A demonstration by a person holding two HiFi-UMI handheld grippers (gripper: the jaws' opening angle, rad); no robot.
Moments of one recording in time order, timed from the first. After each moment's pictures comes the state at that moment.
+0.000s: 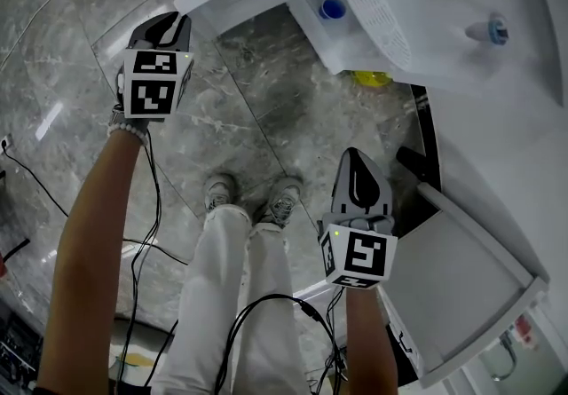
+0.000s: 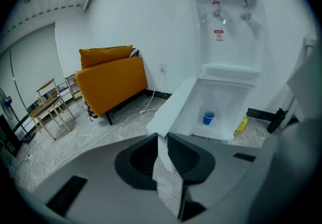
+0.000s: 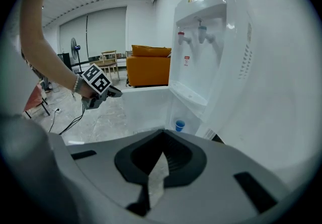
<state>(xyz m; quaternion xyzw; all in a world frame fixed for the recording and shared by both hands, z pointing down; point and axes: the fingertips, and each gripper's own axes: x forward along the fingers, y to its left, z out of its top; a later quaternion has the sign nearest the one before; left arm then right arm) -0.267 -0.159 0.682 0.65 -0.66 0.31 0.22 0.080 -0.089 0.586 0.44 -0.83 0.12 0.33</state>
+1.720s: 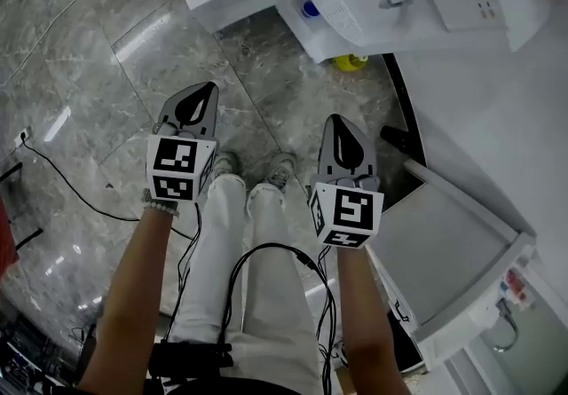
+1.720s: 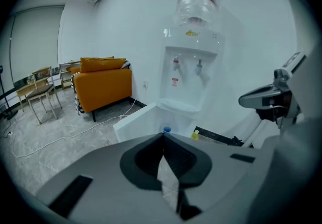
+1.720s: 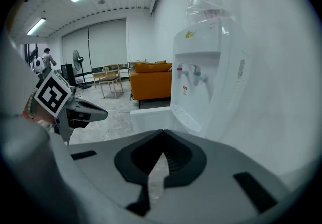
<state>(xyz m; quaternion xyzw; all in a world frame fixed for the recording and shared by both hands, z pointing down) -0.133 -0.033 0.522 0.70 -0.62 0.21 0.28 0.074 -0.077 0.465 0.43 -0.84 0.13 0.29</state>
